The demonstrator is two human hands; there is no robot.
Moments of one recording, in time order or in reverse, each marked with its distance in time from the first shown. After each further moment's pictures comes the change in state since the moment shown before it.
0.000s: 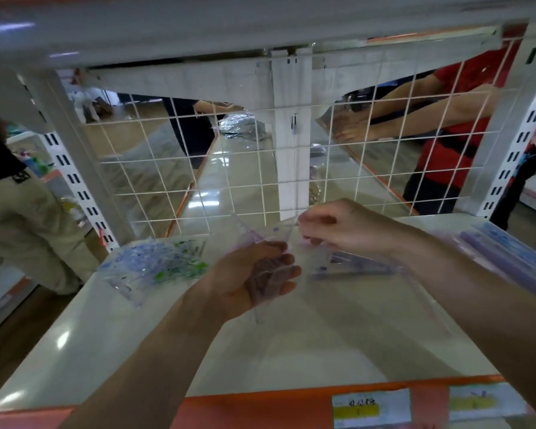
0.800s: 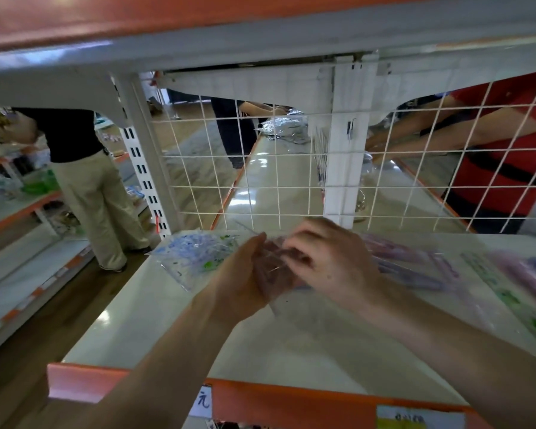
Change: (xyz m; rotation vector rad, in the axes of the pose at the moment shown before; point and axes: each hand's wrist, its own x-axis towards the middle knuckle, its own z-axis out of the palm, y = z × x) left_hand -0.022 0.006 -0.042 -0.331 0.036 0.134; right_hand 0.010 -0.036 0.089 -0.555 0.489 -0.752
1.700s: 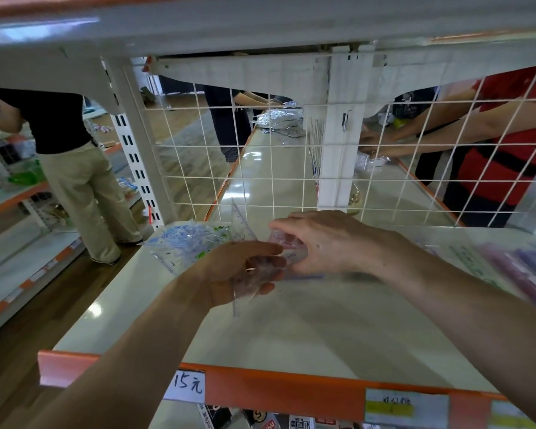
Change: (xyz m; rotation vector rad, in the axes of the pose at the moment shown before) left_hand -0.012 0.014 -0.006 0.467 0.108 -0.099; right_hand 0.028 0.008 -0.020 -0.096 -0.681 0.048
